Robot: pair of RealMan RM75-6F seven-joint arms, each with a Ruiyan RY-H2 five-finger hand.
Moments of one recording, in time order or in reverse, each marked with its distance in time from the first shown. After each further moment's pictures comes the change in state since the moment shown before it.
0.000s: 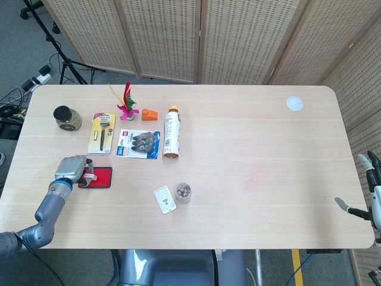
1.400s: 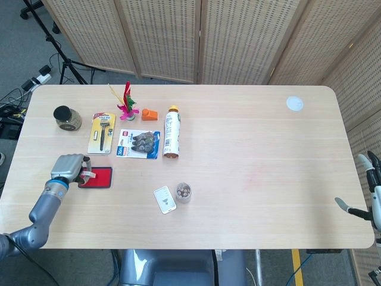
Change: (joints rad) left arm 0.013 0.086 -0.017 -0.098 0.036 0.035 -0.021; right arm -0.001 0.002 -0.001 0.000 -0.004 0.000 0.009
